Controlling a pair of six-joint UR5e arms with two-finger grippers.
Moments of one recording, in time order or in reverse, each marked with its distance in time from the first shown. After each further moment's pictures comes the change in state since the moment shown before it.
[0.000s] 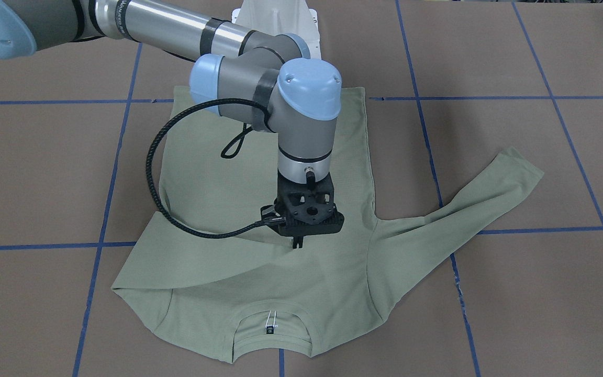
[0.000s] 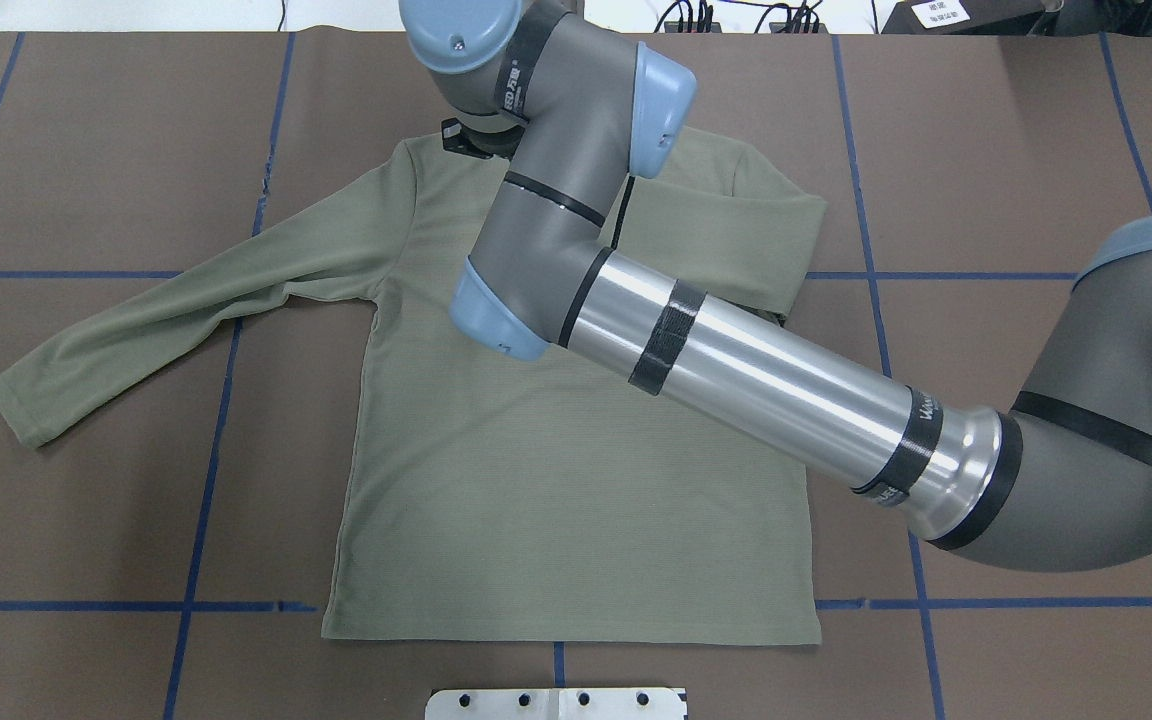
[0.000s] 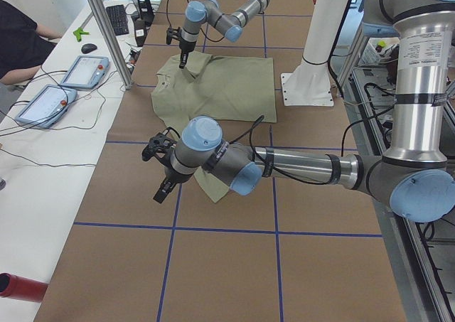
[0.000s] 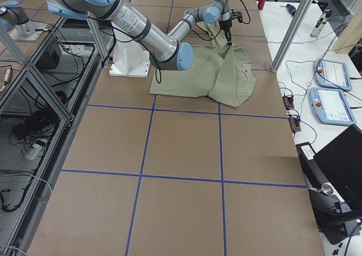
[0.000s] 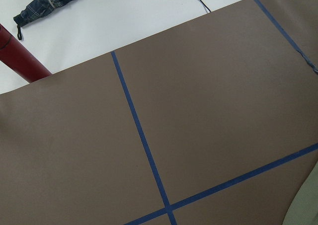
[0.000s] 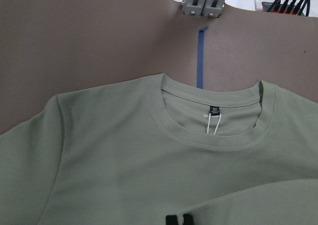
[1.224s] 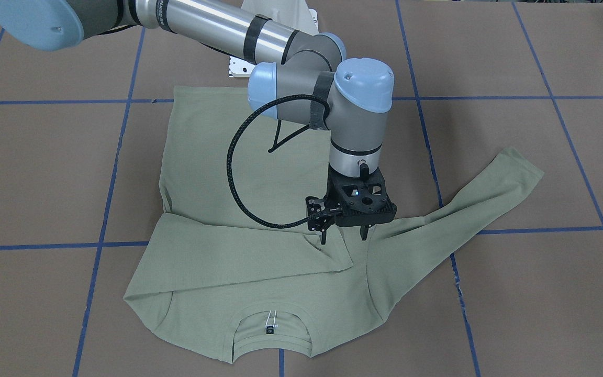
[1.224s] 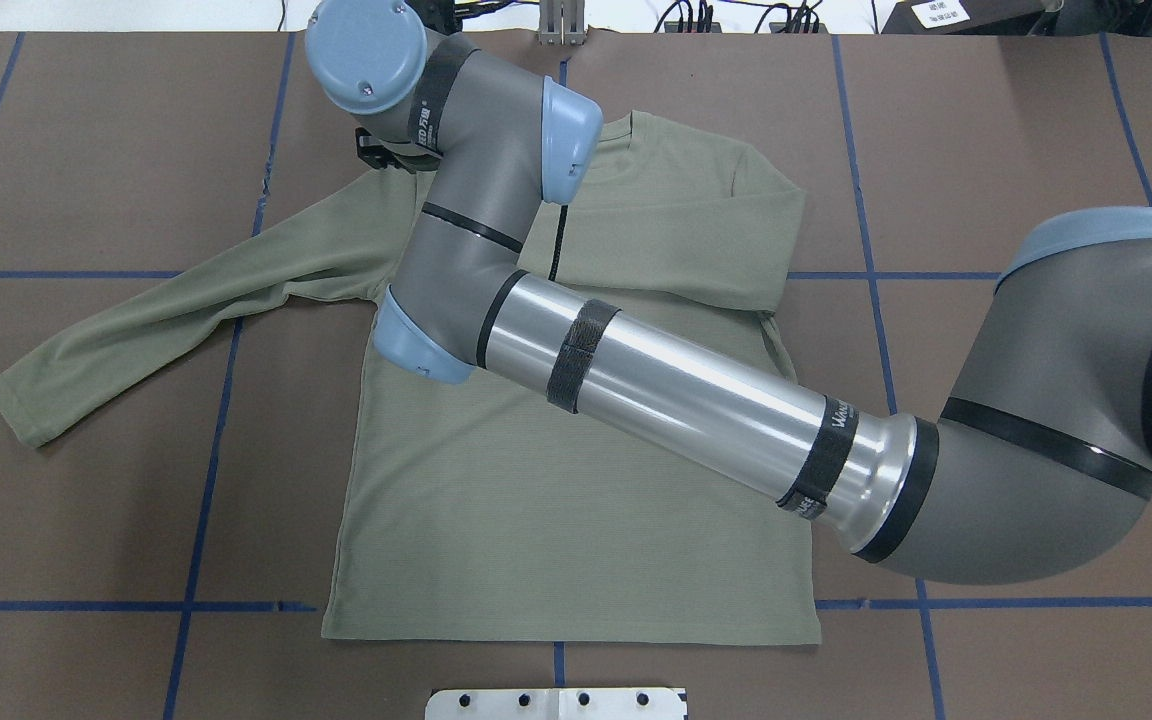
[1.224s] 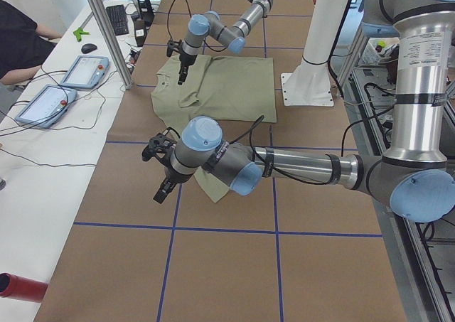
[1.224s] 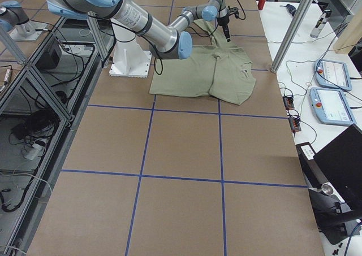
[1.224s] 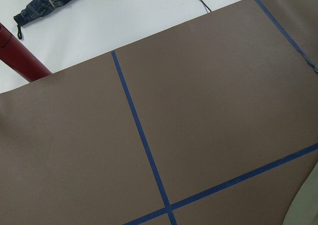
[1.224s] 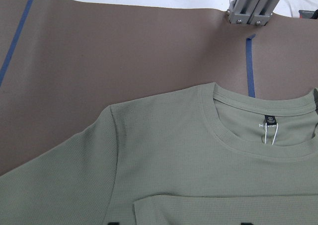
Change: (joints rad) left arm 0.000 0.000 0.002 -0.001 0.000 -0.001; right arm -0.037 0.115 -0.203 0.145 -0.059 0.045
